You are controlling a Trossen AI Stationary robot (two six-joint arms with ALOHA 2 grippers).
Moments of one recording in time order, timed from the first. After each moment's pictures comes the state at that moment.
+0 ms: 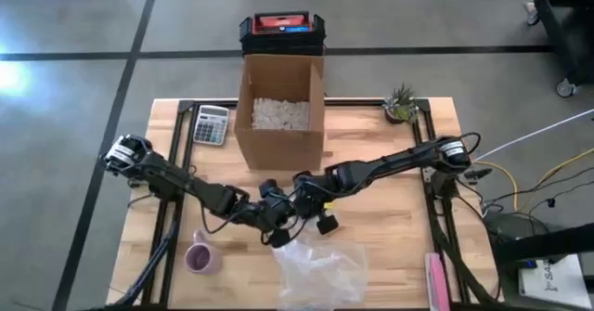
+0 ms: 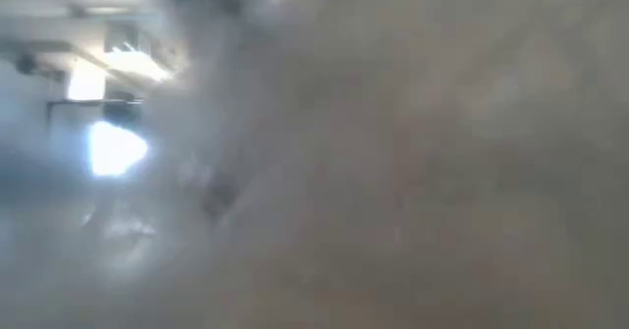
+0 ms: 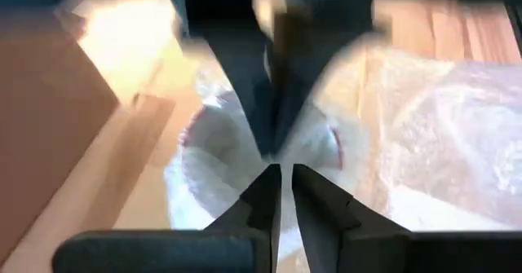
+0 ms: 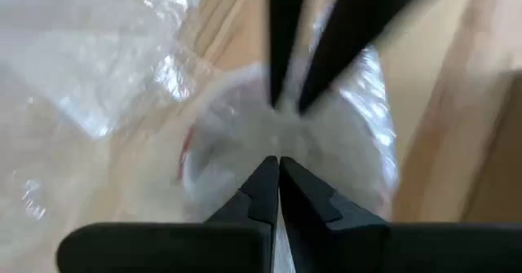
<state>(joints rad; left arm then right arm) -0.39 1.61 1.05 -0.19 -0.44 -0.50 0.14 1.92 1.49 -0.68 -0.09 -0.33</state>
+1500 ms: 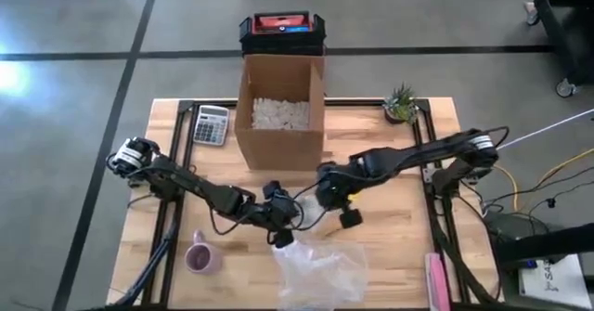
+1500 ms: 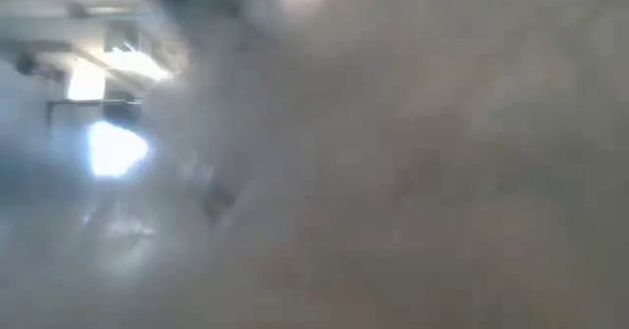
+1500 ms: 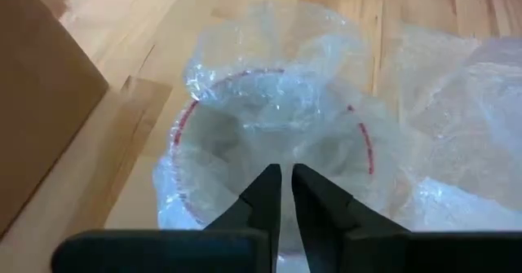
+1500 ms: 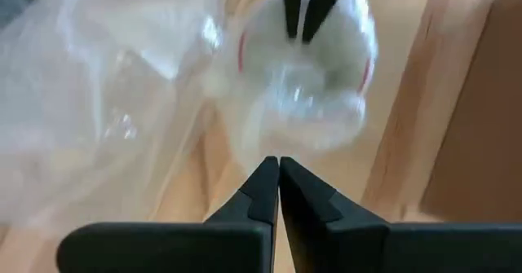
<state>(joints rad) -0.36 1.66 1.05 -0.15 -0.42 -0.49 0.15 1.68 1.37 -0.87 -0.13 -0.16</state>
